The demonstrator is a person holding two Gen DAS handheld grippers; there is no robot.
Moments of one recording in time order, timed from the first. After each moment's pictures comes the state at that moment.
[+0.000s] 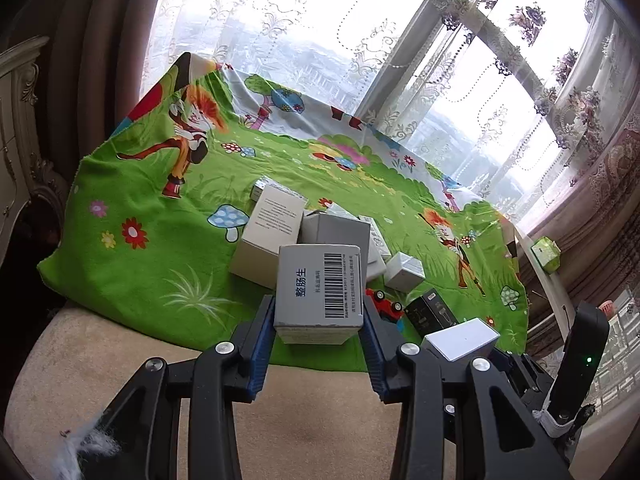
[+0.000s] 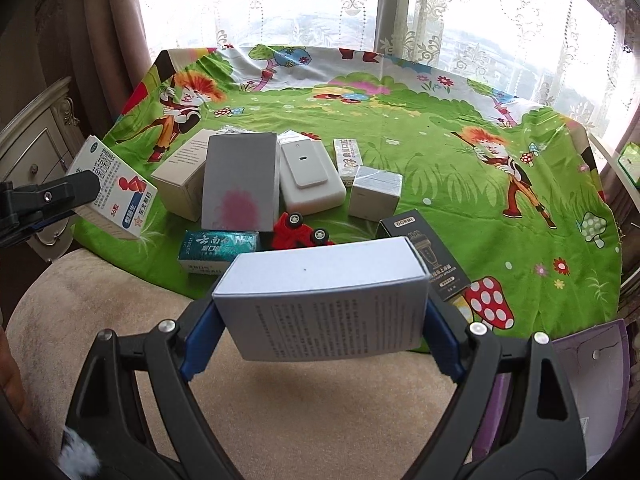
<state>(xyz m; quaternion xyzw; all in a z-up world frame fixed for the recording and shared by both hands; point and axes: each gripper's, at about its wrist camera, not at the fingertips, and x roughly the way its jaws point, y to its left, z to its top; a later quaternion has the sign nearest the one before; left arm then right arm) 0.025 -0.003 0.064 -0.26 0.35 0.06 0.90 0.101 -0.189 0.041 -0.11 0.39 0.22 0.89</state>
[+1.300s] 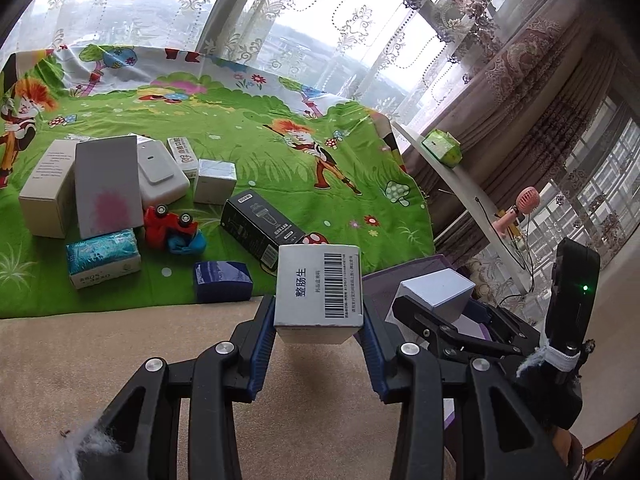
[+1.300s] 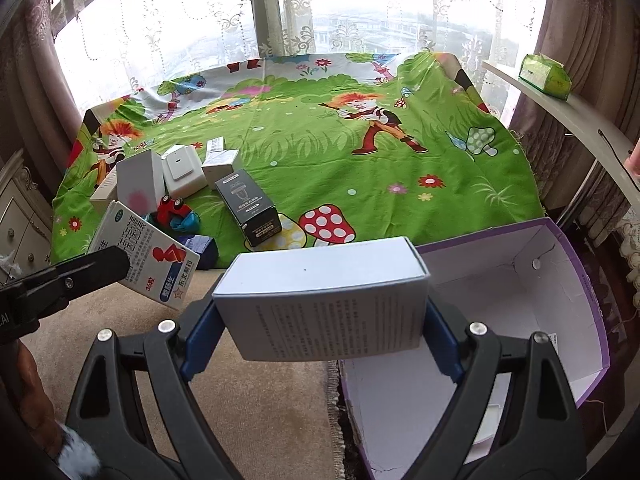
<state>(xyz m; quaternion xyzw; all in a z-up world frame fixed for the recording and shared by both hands) 0.047 -0.151 0.062 -0.19 0.40 -0.17 0.88 0.071 -0.350 0.056 -0.01 0.40 0.11 0.91</state>
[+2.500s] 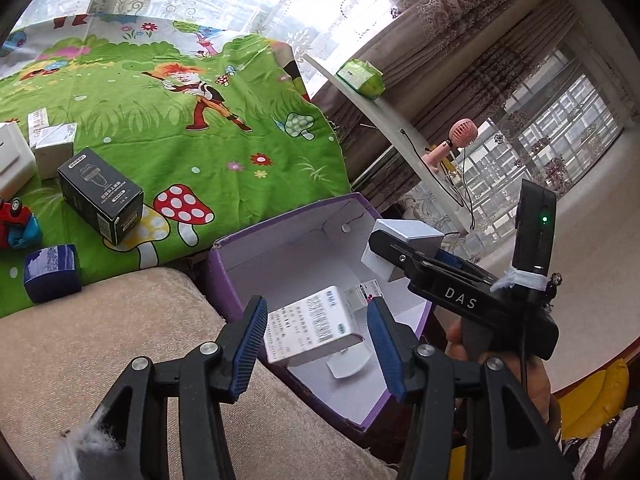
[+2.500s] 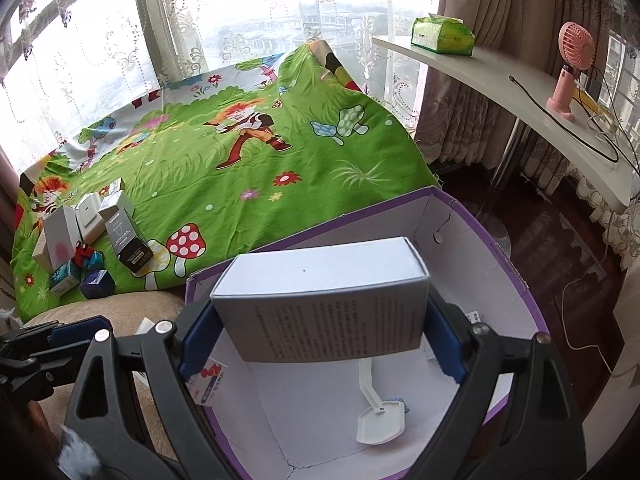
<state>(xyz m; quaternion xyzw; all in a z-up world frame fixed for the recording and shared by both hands) 0.074 -0.248 0.049 -0.18 0.46 -0.31 0.81 0.084 -0.469 0.057 0.05 0.41 -0.01 0.91</state>
